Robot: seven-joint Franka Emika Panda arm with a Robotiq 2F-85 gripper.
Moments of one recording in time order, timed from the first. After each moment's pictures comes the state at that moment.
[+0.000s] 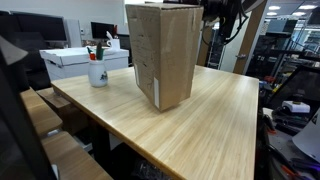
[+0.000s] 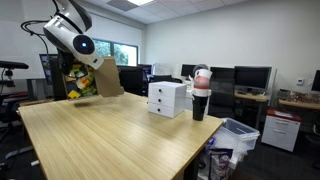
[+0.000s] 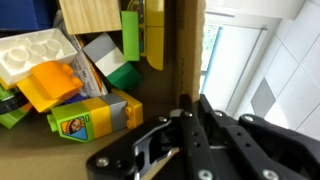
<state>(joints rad) 0.05 -0.26 0.04 -2.49 1.80 2.03 -0.78</state>
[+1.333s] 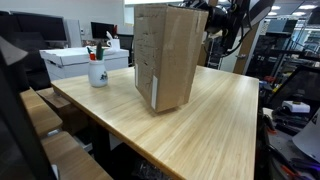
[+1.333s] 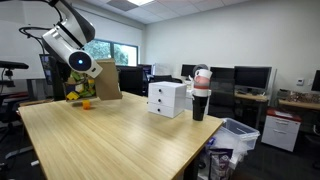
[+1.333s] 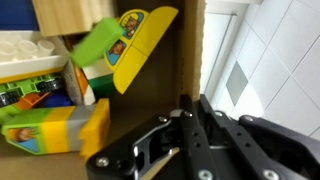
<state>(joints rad) 0.01 -0.24 0.01 -2.59 1.92 1.87 -0.90</state>
